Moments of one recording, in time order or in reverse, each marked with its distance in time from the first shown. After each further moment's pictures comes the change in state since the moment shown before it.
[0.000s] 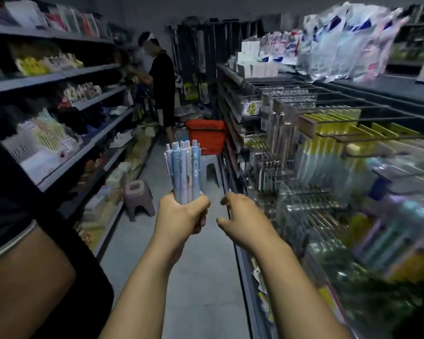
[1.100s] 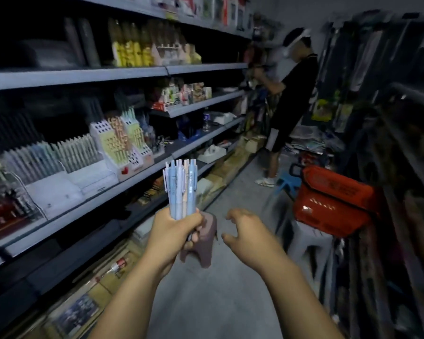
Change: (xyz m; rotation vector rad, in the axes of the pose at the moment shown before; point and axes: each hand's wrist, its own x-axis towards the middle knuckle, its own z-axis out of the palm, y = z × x) left_hand 0.697 -0.098 -0.193 -0.066 0.570 -0.055; right_hand 0.780 -0.140 0.187 -0.075 -0.305 -0.547
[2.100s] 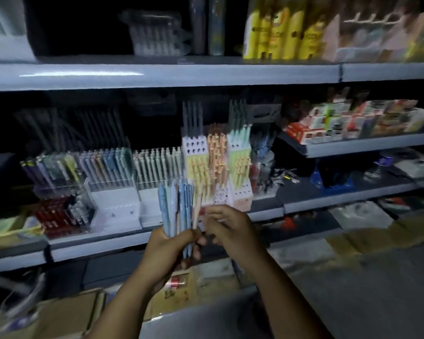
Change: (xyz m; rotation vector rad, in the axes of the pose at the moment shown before) left_hand 0.432 -0.031 -0.145 -0.150 0.650 -0.032; right_hand 0.554 -0.145 0.139 0.876 -0.622 -0.484
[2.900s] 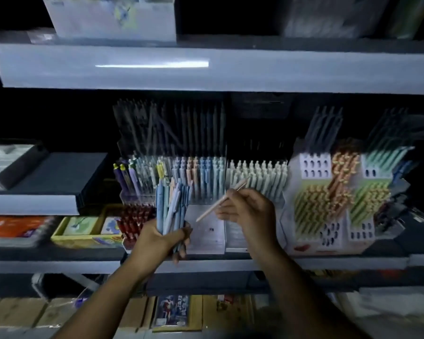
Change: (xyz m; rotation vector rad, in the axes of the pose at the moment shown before) left_hand 0.123 0.033 -0.294 0.172 0.204 0.081; right_hand 0.198 -0.028 0.233 0.476 0.040 -0.027
